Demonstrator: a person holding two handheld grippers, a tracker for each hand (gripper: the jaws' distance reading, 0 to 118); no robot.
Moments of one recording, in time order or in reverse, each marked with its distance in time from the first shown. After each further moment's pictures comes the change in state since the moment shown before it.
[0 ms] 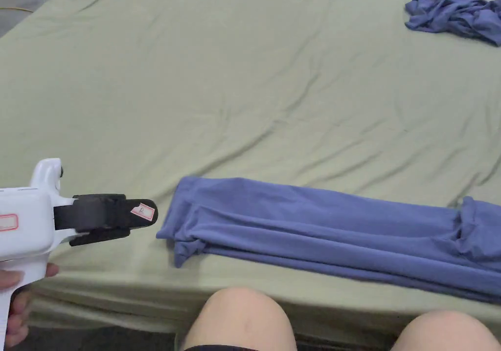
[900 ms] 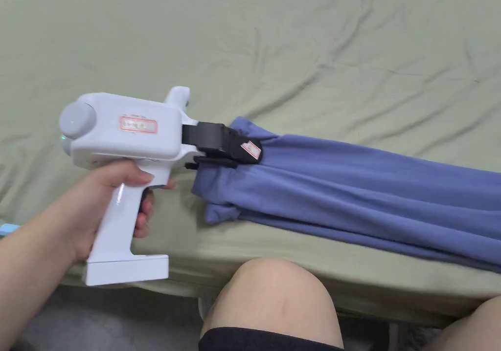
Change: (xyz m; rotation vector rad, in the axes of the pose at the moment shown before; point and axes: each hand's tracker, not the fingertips) left arm -0.051 0.050 -0.120 -0.186 -0.078 0.063; right arm -0.062 0.026 -0.036 -0.022 0.156 0.069
